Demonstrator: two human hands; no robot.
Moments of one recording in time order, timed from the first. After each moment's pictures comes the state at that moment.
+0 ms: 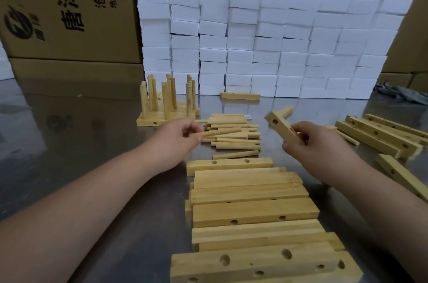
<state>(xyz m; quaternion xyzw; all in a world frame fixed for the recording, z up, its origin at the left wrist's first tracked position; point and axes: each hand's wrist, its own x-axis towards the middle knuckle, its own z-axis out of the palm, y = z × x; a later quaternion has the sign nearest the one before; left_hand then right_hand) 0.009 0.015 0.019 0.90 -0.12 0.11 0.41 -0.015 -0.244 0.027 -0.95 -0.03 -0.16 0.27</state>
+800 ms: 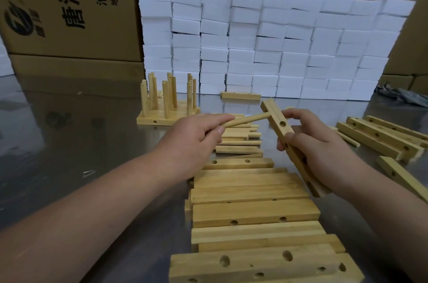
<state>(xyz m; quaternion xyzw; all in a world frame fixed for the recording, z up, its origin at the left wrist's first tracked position) -0.027 -0.011 0.030 0.87 -0.23 0.18 0.41 -0.045 -0.226 0.045 -0.87 -0.14 -0.12 0.46</state>
